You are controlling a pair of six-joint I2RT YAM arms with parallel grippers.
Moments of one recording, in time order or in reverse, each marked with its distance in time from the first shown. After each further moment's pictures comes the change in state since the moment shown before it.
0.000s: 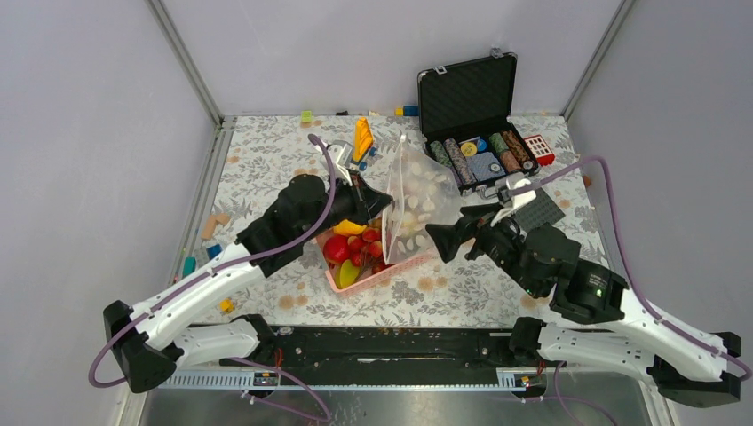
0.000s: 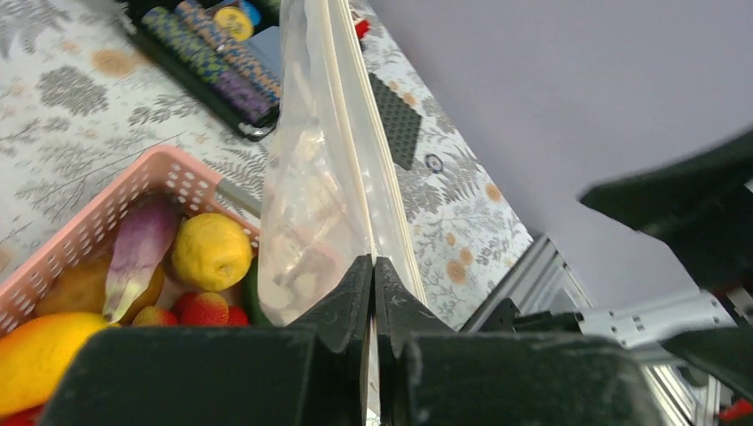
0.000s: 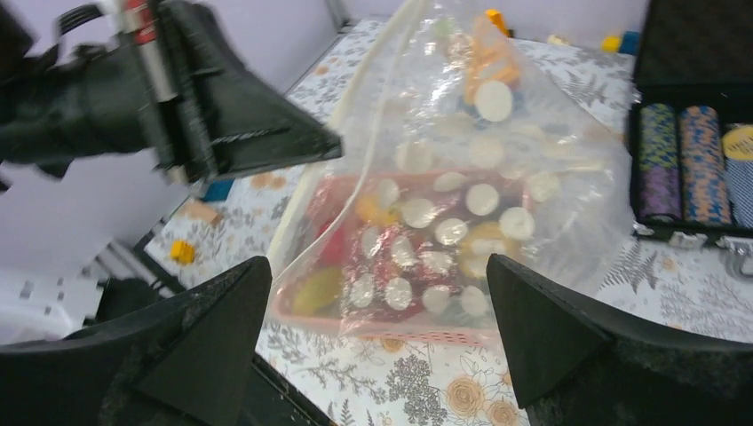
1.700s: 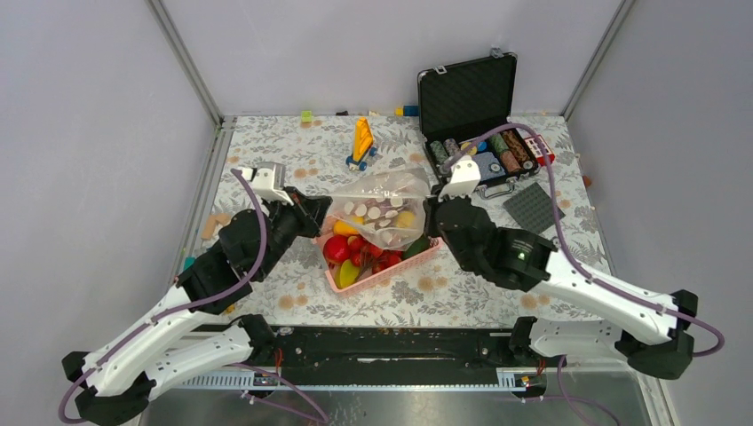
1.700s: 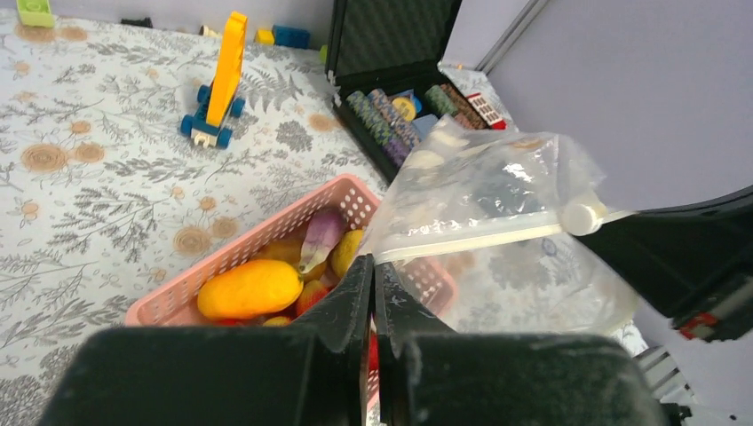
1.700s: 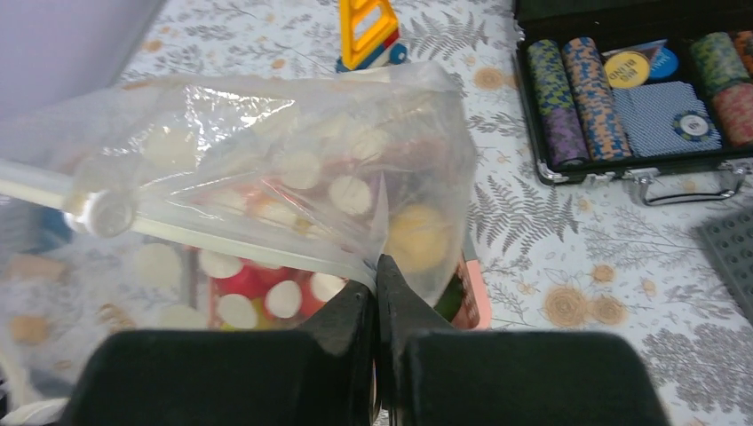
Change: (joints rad) left arm -0.037 -0.376 -0.069 -0.212 -0.423 0.100; right arm -0.023 0.433 0.197 -0.111 0.333 0.151
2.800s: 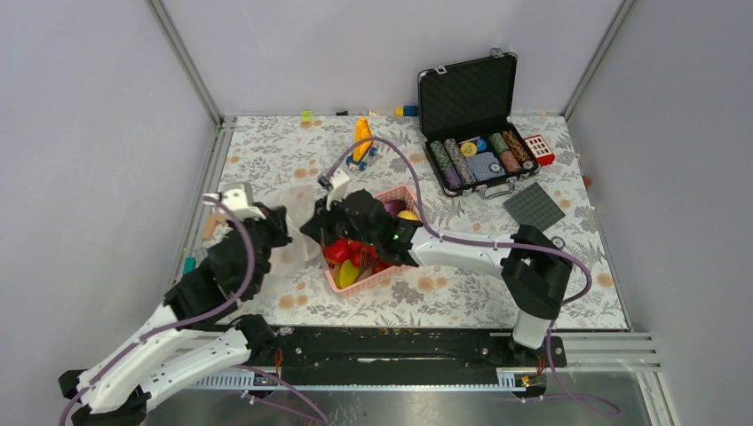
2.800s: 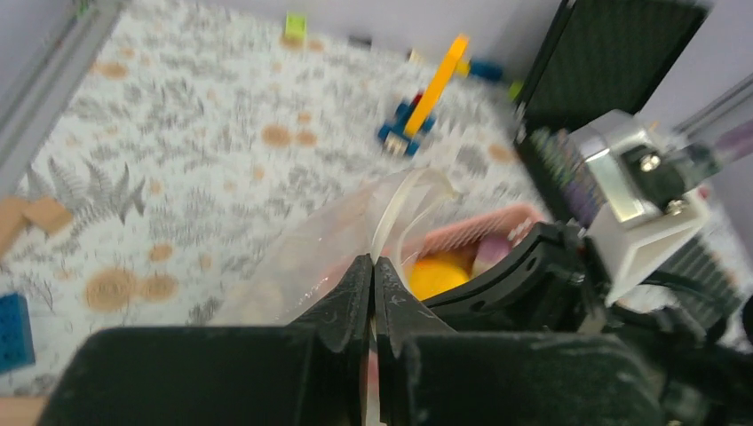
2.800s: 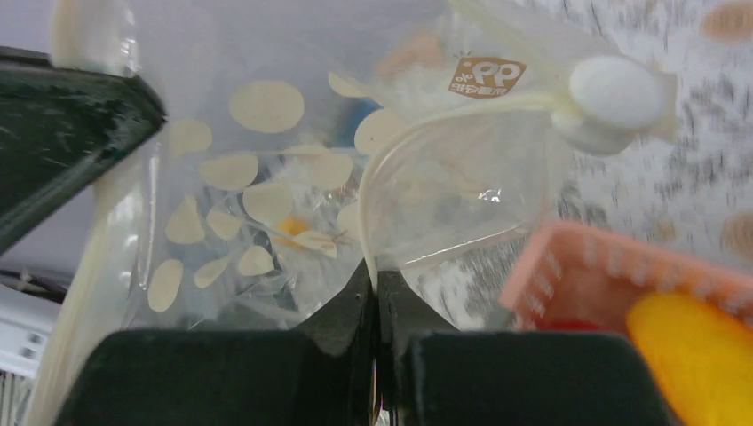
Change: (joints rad) left arm 0.000 -0.149 -0.045 -0.164 -0.400 0.052; right arm -0.019 0.677 0.126 0.817 -0.822 0.014
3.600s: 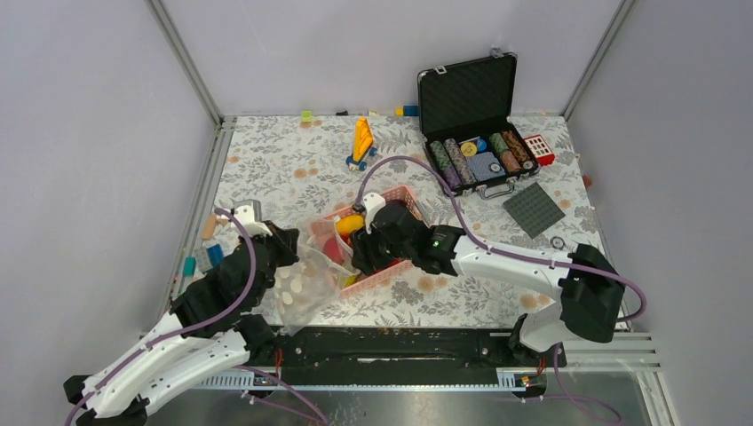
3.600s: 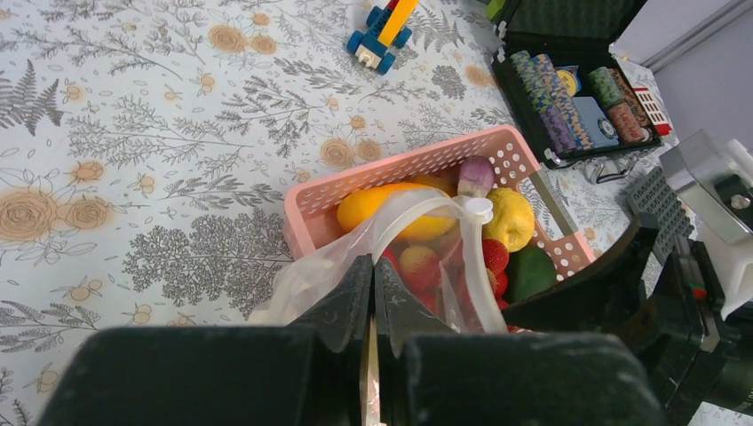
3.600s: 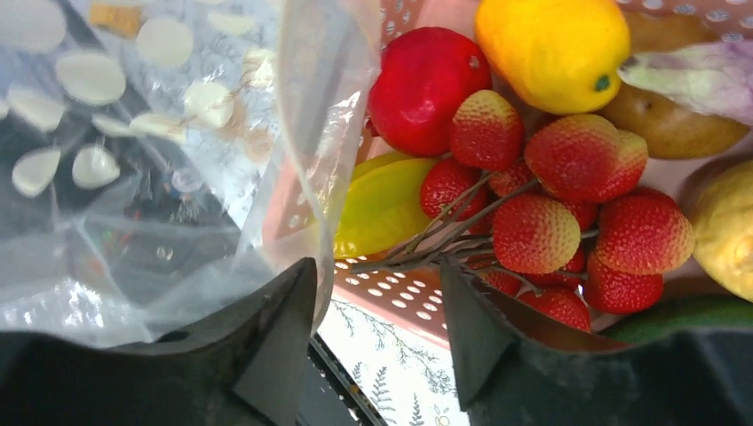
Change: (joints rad) left arm 0.000 -0.095 -0.212 -0.088 0.149 -0.215; right arm -0.035 -0.295 -0.253 -0.509 0.046 -0.096
